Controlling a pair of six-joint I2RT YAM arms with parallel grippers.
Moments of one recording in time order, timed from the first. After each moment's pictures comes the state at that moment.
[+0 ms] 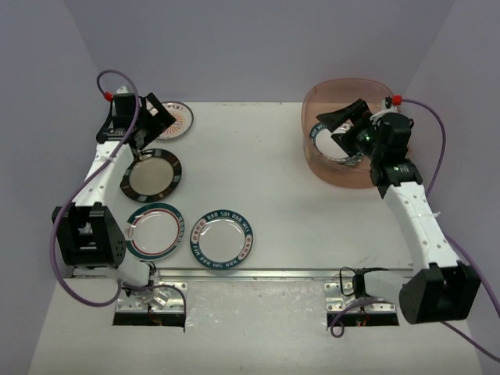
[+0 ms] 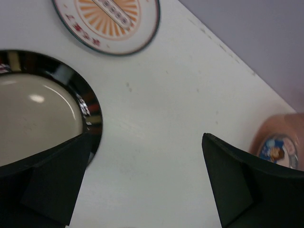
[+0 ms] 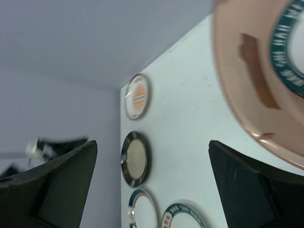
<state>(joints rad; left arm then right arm) 0.05 1.47 1.30 -0.43 0.04 -0.65 0.04 1.23 1.02 -0.10 -0.21 0.96</state>
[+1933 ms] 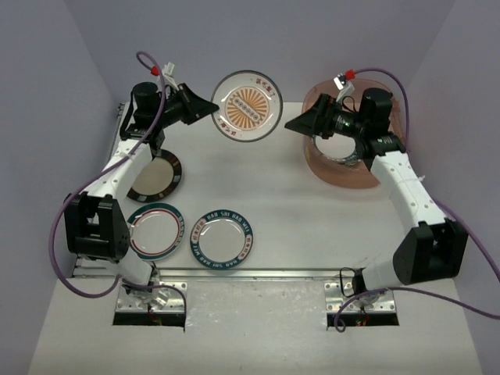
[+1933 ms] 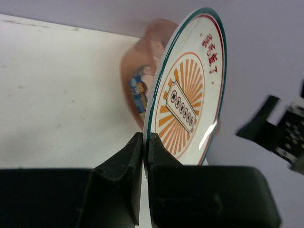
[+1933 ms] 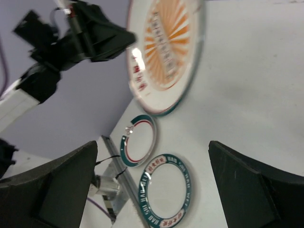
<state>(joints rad) -0.04 1.61 1.34 0.08 0.62 -0.73 0.12 1.41 1.21 0.01 -0.85 0.62</state>
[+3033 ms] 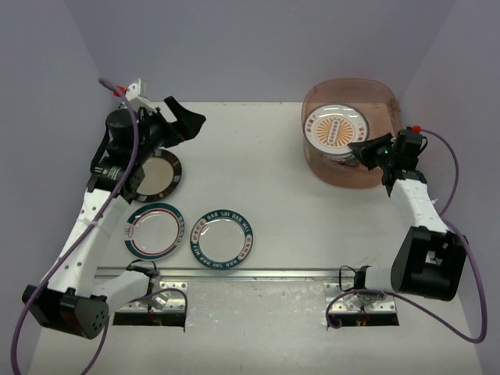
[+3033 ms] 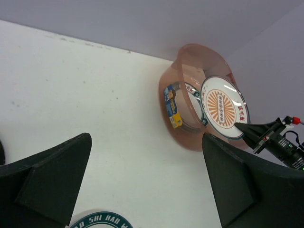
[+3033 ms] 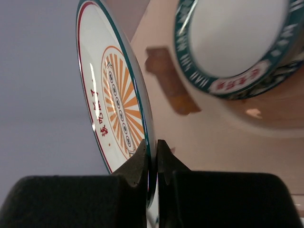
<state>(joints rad) -0.18 1.08 1.19 -0.28 0.19 -0.59 -0.22 1.34 0.85 0.02 -0.39 1.02</state>
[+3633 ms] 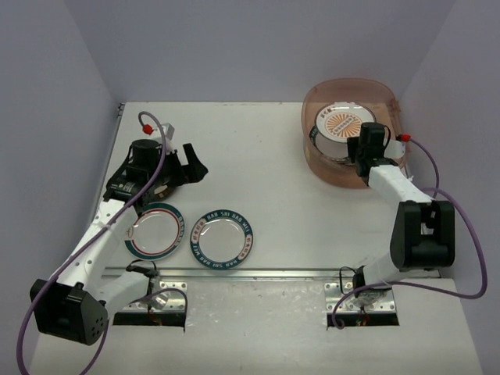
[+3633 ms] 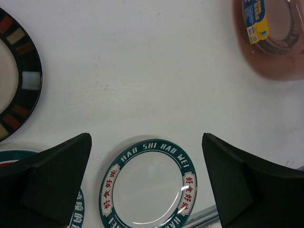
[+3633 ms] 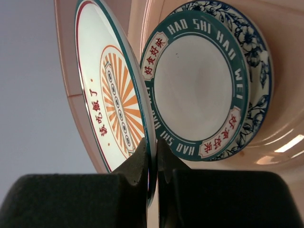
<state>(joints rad) -0.18 1.03 0.90 -0.44 0.20 -0.40 -0.01 1.53 0.93 0.05 0.31 1.36</state>
